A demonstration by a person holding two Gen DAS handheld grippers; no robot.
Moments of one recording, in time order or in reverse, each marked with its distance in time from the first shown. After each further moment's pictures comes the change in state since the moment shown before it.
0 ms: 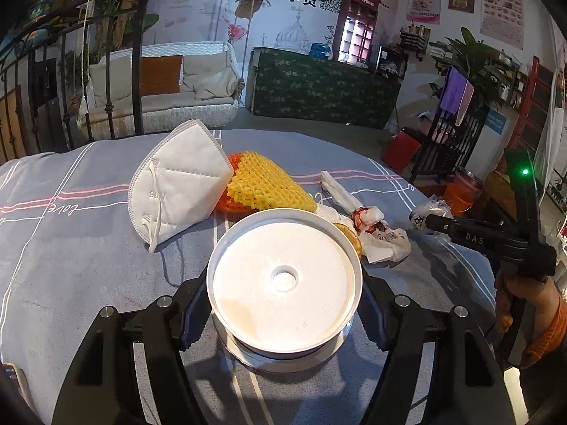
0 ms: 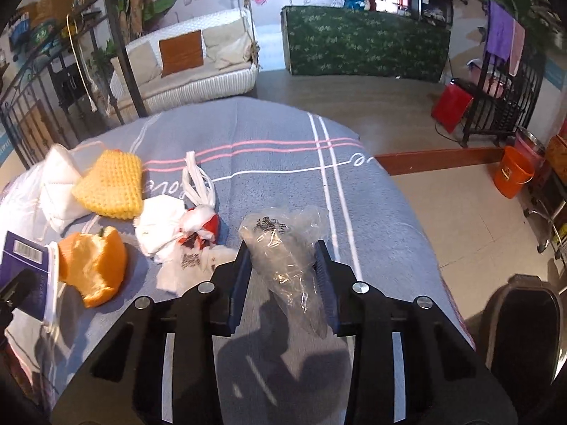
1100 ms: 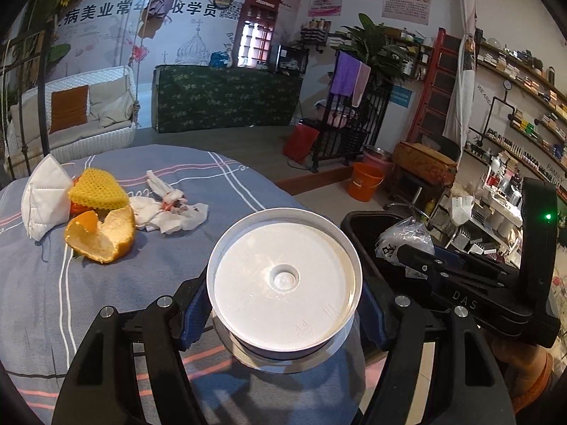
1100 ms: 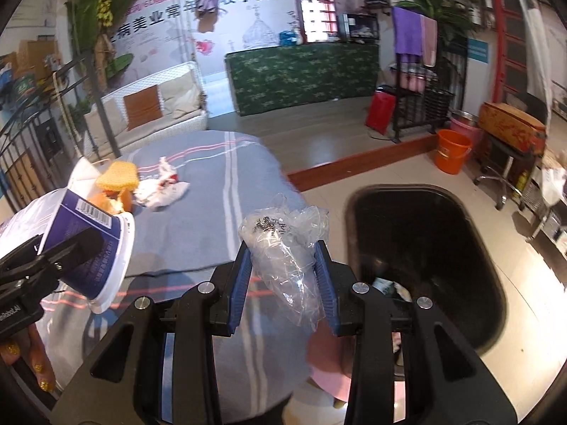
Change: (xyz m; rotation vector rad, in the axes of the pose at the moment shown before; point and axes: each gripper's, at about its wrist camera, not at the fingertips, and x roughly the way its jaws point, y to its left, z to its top) left arm -0.049 -0.157 -0.053 0.199 -0.029 -0.322; right arm -0.179 -0.084 -0.150 0.180 -0.178 -0.140
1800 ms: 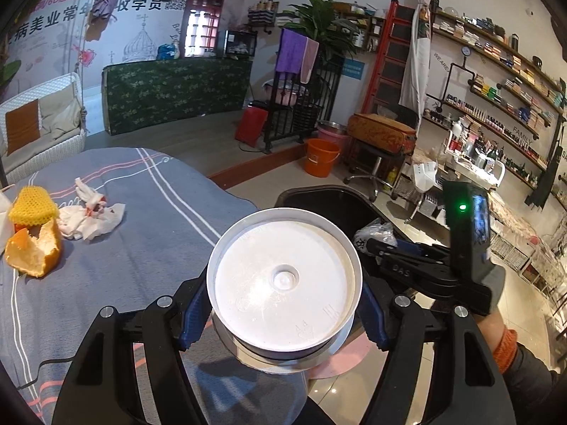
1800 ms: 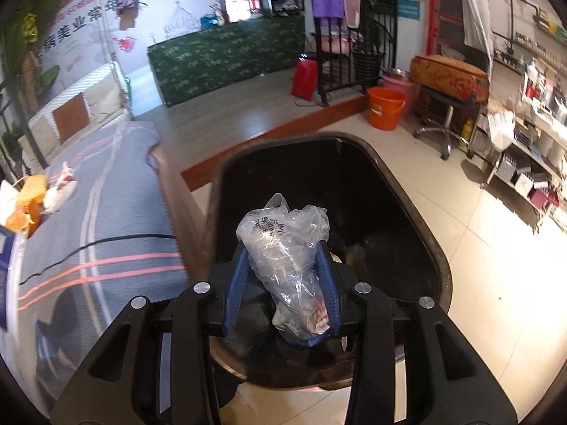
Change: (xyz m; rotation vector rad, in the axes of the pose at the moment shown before) left arm 0.033 -0.070 -0.011 0.122 0.077 -0.150; right arm 0.044 -0.109 -0.028 0.183 0.097 -0.223
